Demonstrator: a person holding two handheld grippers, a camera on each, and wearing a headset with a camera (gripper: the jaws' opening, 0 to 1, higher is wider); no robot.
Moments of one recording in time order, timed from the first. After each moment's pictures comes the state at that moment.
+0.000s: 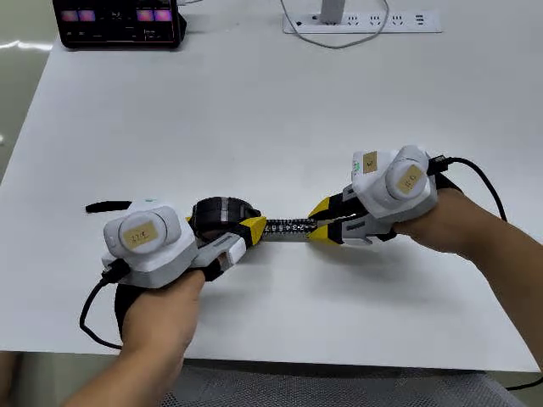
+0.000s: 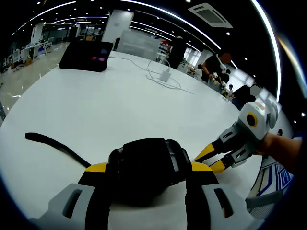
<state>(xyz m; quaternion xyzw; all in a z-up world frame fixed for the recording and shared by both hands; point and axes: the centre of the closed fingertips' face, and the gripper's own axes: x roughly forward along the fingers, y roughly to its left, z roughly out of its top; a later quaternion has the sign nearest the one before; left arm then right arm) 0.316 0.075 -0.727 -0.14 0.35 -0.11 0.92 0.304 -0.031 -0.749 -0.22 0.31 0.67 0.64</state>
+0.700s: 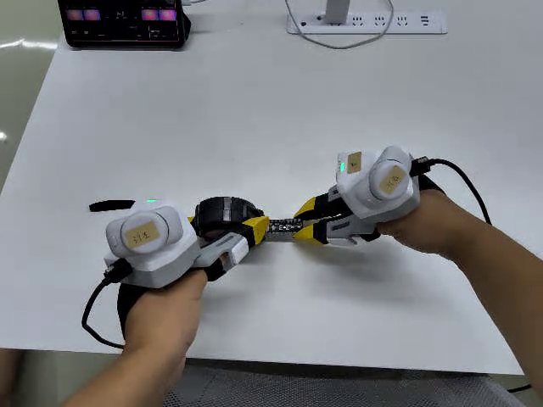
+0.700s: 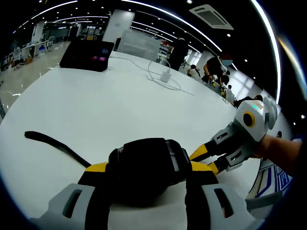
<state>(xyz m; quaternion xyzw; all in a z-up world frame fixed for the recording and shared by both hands) 0.316 0.075 -0.726 -0.15 0.35 -0.11 0.92 0.302 -0.005 -0.747 -0.20 0.30 0.67 0.64</state>
